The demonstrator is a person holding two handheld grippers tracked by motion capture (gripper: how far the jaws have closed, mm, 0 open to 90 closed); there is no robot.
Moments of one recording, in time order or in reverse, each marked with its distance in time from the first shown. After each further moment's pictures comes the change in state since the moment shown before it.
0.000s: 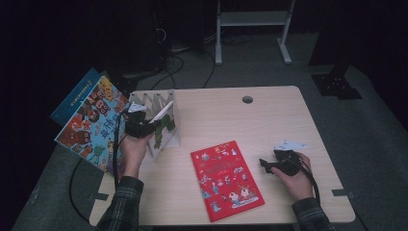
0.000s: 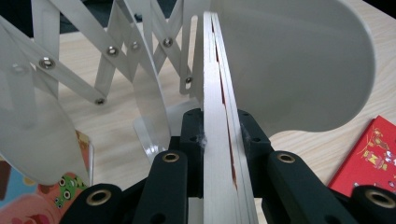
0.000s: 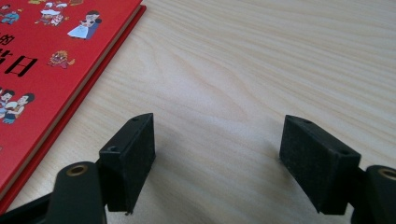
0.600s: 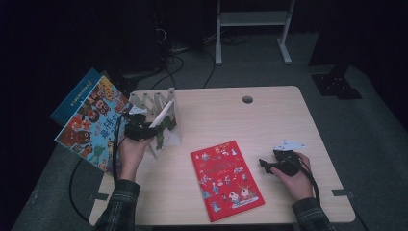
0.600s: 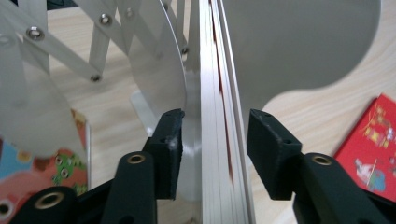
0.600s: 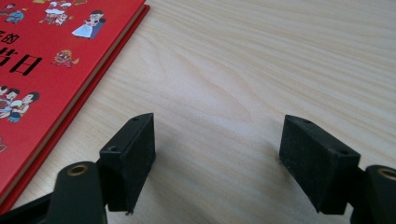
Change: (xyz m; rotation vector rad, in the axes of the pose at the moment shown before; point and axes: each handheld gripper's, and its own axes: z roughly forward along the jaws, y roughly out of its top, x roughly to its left) left arm 0.001 -0.010 -0.003 0.077 -0.003 0.027; right arm 0.001 0.000 0.000 0.000 0.007 -0.005
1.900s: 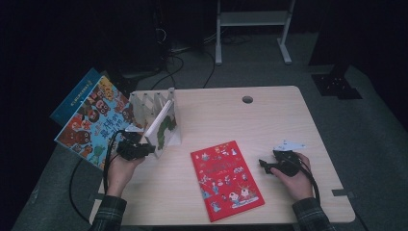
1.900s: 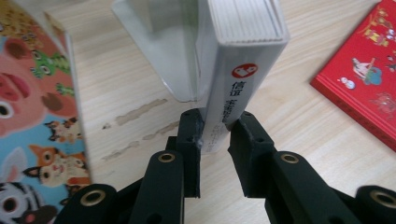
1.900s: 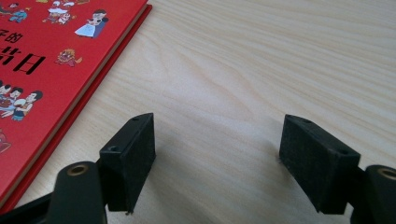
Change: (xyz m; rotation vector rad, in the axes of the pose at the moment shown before) left arm -0.002 -0.046 -0.016 0.171 -0.063 0.036; right arm 0.001 0.000 0.000 0.001 0.006 -0.001
